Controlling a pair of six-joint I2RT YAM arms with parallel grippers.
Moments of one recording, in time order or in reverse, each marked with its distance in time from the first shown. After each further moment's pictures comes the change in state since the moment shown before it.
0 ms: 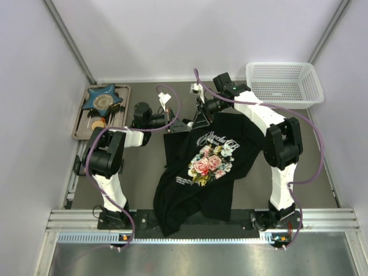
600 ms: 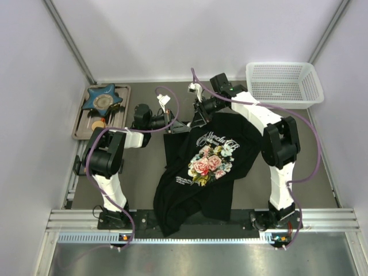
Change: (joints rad) left arm 0.001 -0.002 -0.027 -0.015 -0.062 0.023; right arm 0.008 0.027 0.011 0.058 0.111 0.190
